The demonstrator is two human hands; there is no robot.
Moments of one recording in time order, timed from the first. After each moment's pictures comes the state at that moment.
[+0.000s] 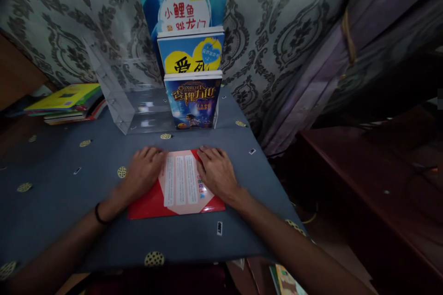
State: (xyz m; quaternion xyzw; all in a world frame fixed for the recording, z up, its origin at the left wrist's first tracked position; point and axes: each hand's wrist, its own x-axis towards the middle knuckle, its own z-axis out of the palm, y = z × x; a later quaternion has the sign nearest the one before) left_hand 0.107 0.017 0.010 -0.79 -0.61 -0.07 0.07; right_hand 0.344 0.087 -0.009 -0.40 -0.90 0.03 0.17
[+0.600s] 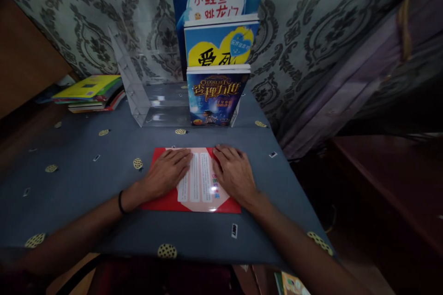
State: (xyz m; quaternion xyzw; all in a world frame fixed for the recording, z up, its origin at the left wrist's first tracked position) left_hand 0.121 0.014 0.001 -0.84 -0.54 -0.07 0.04; right_hand 0.344 0.089 -0.016 -0.38 -0.90 -0.02 0.20
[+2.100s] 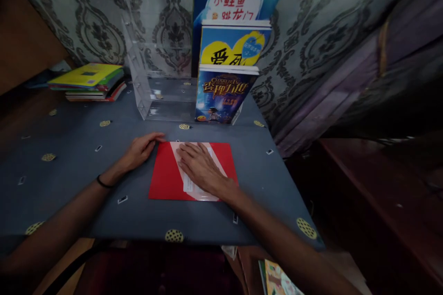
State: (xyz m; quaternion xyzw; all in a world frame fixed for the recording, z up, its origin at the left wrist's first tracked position) left_hand 0.012 0.016 -0.020 -0.75 -0.55 -0.36 -0.11; right_hand 0.272 0.064 -0.006 -0.23 -0.95 0.14 0.14
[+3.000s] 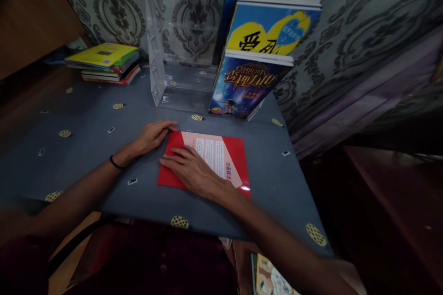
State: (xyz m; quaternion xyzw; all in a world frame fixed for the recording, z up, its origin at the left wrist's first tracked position) left_hand 0.011 0.017 -0.020 -0.75 -0.55 -0.35 -0.13; right_hand 0.248 0.038 -0.011 -0.05 -0.98 0.18 0.12
